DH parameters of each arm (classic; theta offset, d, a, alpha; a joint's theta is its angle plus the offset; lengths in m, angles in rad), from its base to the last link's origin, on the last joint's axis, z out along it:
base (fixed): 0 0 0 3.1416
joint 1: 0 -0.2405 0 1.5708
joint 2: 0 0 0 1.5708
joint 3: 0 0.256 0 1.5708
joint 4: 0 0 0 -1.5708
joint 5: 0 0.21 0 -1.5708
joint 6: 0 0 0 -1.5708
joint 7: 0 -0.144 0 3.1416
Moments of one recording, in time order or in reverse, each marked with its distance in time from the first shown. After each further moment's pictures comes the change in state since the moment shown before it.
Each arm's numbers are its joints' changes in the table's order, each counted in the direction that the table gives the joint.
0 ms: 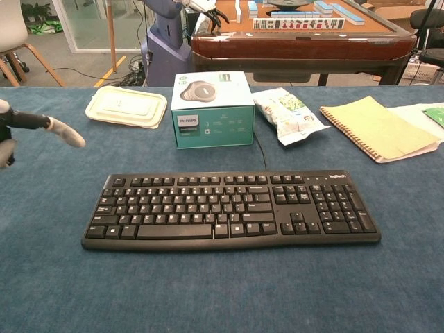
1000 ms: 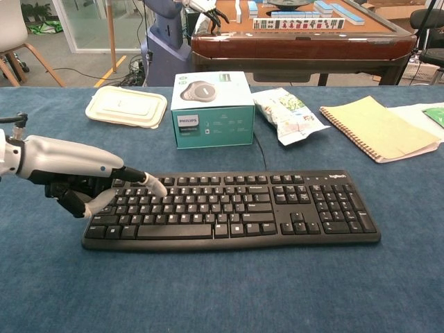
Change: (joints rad) left arm 0.290 -0.237 -0.018 -0.083 -0.265 -0.365 -0.125; right arm 0.013 -0.001 -0.010 -0.006 -0.003 0.009 -0.016
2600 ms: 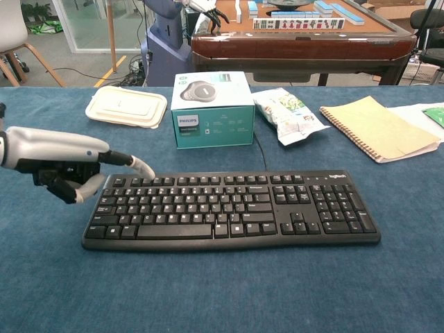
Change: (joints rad) left arm -0.039 0.032 0.038 0.030 -0.094 0.159 -0.034; right arm 0.015 -0.006 -0.002 -0.021 0.007 0.009 -0.015
